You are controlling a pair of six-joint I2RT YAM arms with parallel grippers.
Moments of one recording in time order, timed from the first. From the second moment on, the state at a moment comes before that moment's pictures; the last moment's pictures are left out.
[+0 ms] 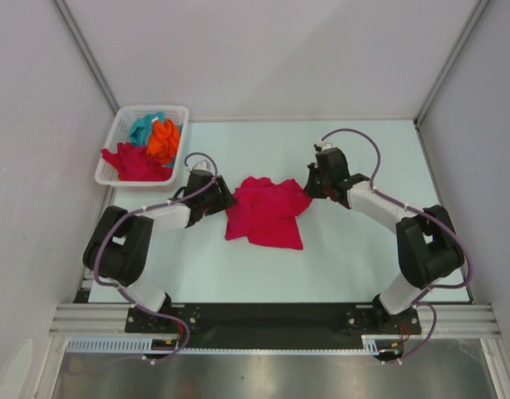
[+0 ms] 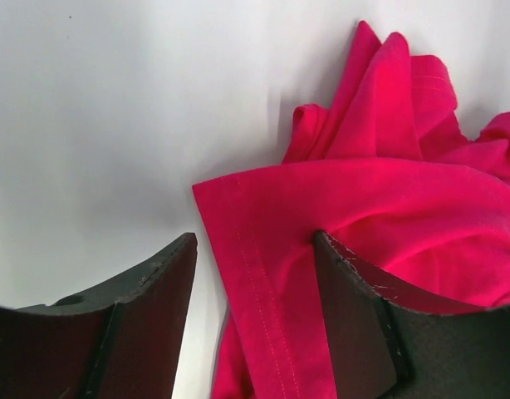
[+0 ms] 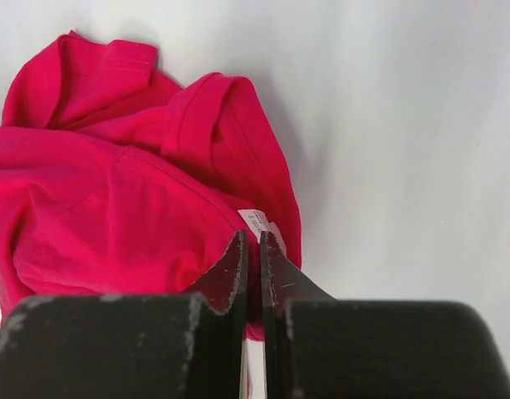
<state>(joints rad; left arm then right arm) -0.36 1.62 0.77 0.12 0.01 -0.66 0.44 1.63 1.07 -0.21 0.02 0.41</state>
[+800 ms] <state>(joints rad) -0.36 1.49 1.00 0.11 0.01 -0.57 0.57 1.31 1.00 -0.34 0.03 0.43</state>
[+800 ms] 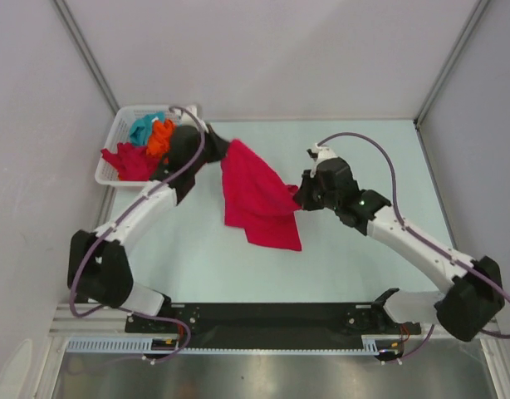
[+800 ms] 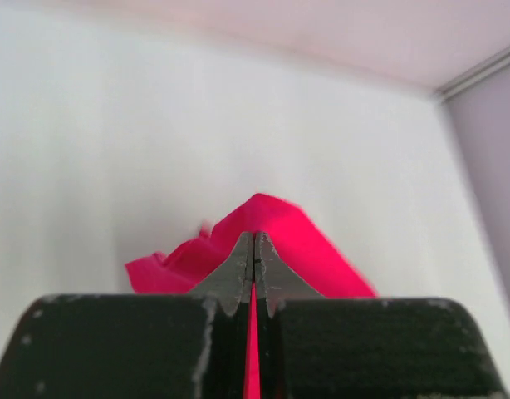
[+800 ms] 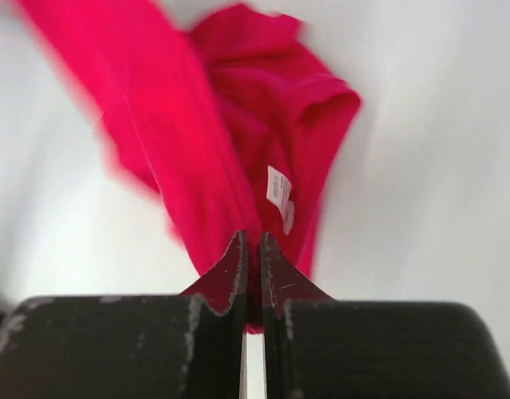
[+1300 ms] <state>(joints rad) -0.41 1.61 2.27 -0.33 0.15 -0.27 0.90 1.12 1.35 -0.38 0.16 0.52</state>
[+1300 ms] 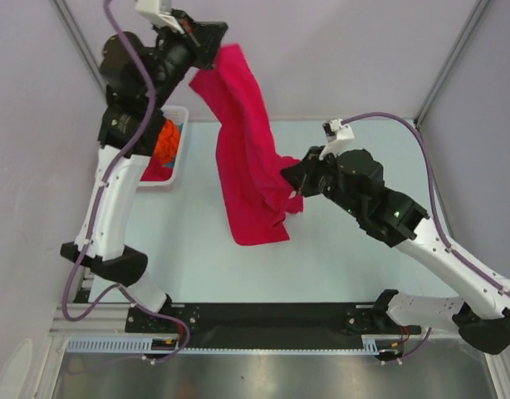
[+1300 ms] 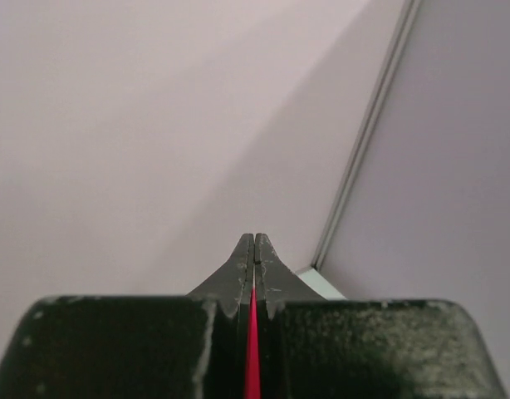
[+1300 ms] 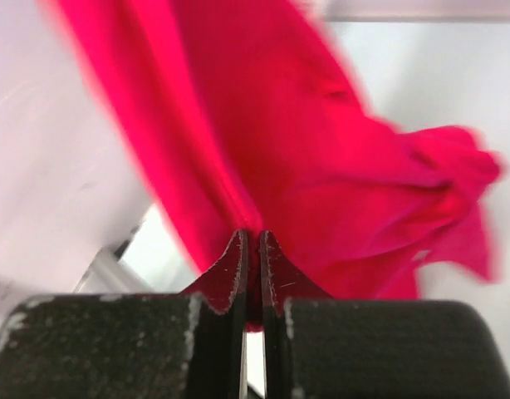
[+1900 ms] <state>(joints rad) -0.87 2.42 2.14 -0.37 0.05 -0.24 0.17 1.00 0.88 -0.73 0.07 0.55</state>
